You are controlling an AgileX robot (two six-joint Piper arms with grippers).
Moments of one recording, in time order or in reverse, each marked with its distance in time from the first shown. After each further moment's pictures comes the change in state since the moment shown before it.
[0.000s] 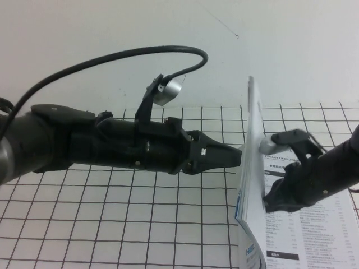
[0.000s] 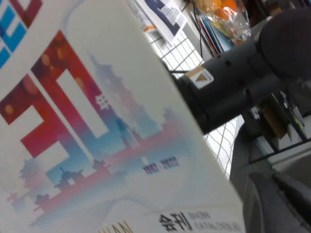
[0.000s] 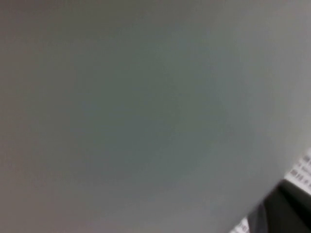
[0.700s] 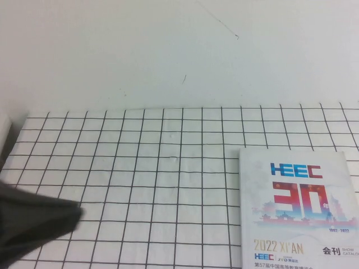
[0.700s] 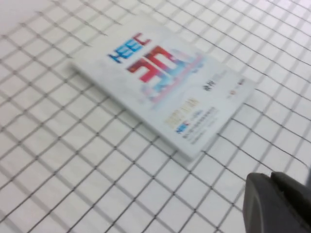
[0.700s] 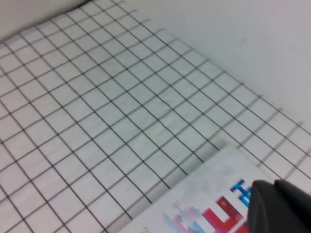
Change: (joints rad) right arm 0.000 -0.858 -0.184 -0.395 0.292 0.257; left arm 0.000 -0.868 0.000 0.965 0.081 -0.639
